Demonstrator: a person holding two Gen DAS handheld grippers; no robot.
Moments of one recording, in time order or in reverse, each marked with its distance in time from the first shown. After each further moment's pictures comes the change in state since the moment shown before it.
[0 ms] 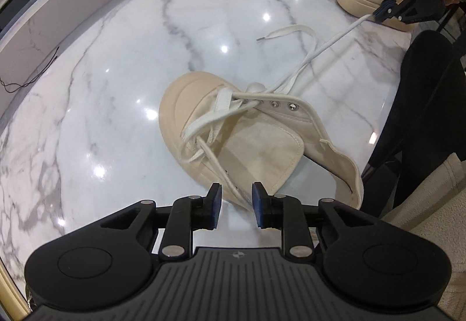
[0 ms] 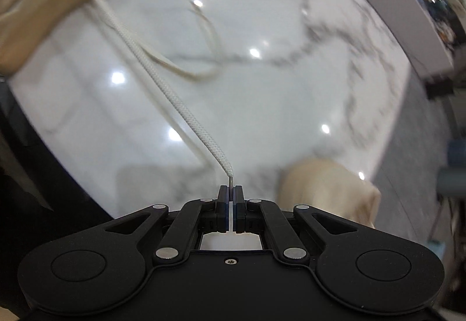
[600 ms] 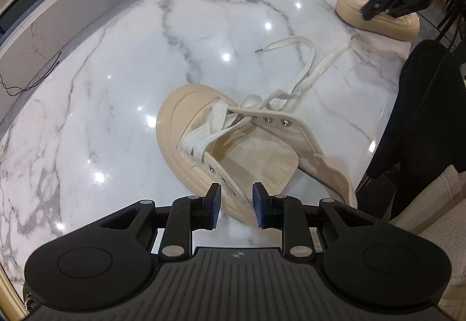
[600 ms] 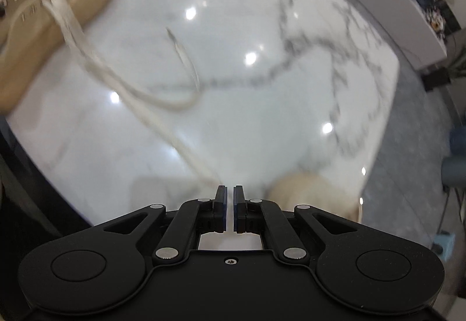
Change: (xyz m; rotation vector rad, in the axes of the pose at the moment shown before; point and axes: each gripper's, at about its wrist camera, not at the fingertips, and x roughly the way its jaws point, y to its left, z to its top) left arm 0.000 -0.005 0.007 -0.013 -0.047 0.005; right arm -0.021 -0.015 0.028 0.060 -0.111 0.078
